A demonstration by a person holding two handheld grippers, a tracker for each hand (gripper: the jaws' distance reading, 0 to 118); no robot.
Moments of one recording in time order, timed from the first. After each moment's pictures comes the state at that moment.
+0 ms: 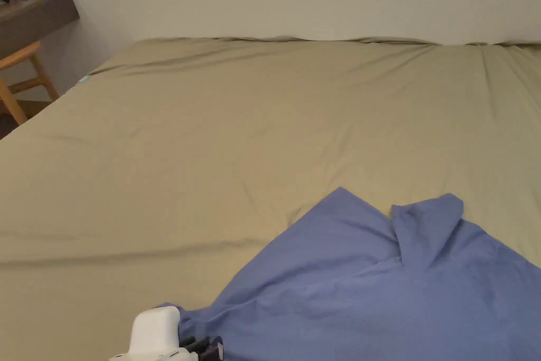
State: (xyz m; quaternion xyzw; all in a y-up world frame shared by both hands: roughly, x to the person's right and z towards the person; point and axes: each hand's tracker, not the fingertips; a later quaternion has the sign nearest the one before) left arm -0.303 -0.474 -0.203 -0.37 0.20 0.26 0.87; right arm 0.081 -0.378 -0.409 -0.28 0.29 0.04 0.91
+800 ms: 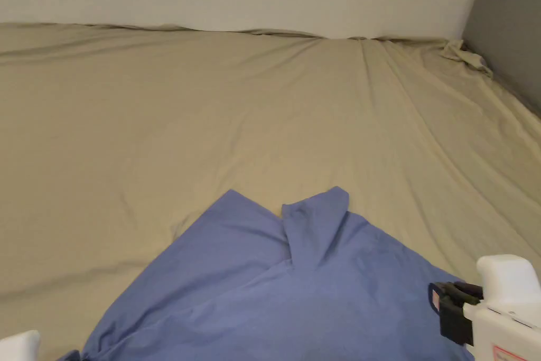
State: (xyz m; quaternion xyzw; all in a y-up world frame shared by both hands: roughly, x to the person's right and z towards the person) left arm -0.371 -0.527 -0.263 -0.42 0.21 0.25 0.85; right arm 0.083 -0.425 -0.514 -0.36 0.27 0.09 0.89
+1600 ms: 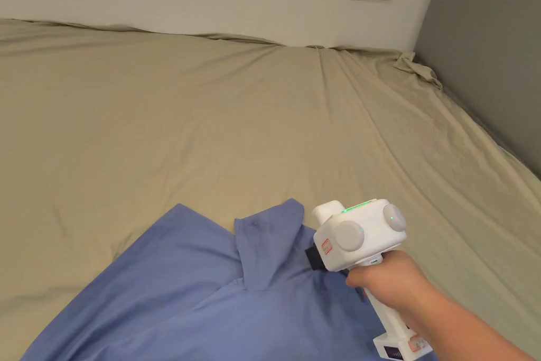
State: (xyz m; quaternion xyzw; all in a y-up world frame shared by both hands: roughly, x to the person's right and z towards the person) left arm -0.355 -0.474 -0.251 -0.41 0.20 0.26 0.85; right arm -0.047 -0.520 -0.683 -0.48 0.28 0.25 0.79
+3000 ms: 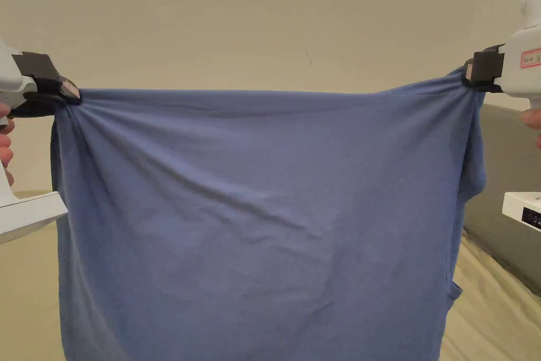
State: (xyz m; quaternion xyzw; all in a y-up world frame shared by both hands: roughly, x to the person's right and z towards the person) left arm -0.470 -0.053 -0.421 -0.06 0.16 0.28 0.94; right arm 0.060 -0.013 -0.660 -0.05 0.22 0.02 0.97
